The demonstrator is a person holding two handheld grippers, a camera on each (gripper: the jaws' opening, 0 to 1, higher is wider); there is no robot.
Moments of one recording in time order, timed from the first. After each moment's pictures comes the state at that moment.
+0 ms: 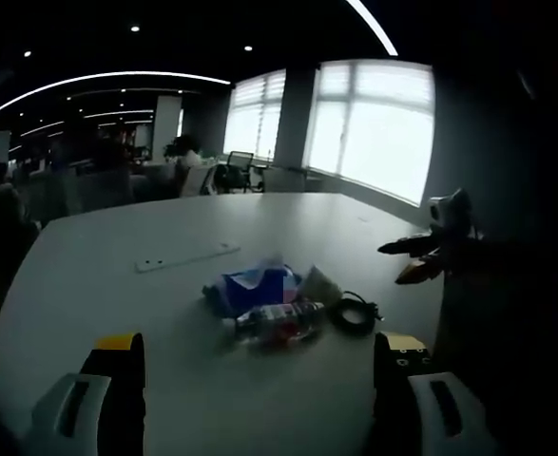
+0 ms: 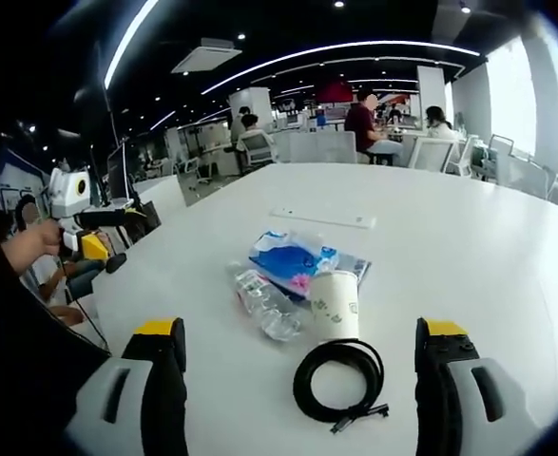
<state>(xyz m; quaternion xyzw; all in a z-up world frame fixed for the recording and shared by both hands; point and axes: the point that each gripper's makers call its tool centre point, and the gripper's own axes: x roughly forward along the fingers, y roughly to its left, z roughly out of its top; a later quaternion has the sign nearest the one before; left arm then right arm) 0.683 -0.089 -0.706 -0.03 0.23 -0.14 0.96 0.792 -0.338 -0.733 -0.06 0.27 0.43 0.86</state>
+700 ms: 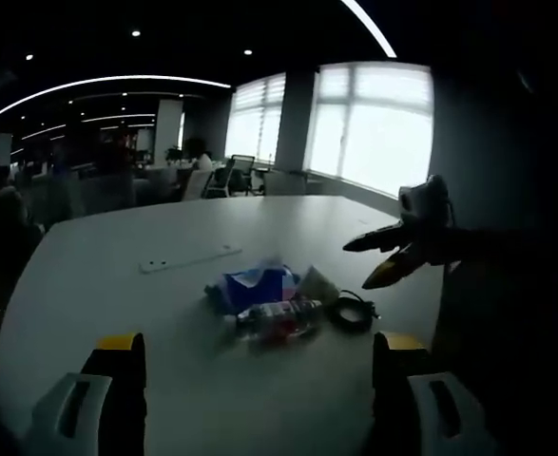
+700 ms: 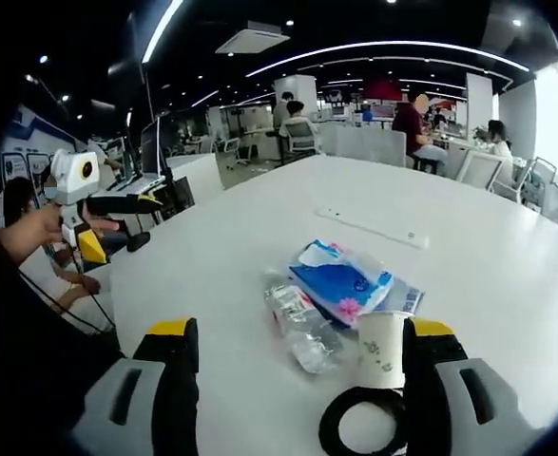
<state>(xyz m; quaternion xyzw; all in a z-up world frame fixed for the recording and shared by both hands) 0.666 -0.090 -0.699 -0.03 0.23 -0.13 0.96 0.793 -0.259 -0.740 -0.12 0.27 0.53 0.80</state>
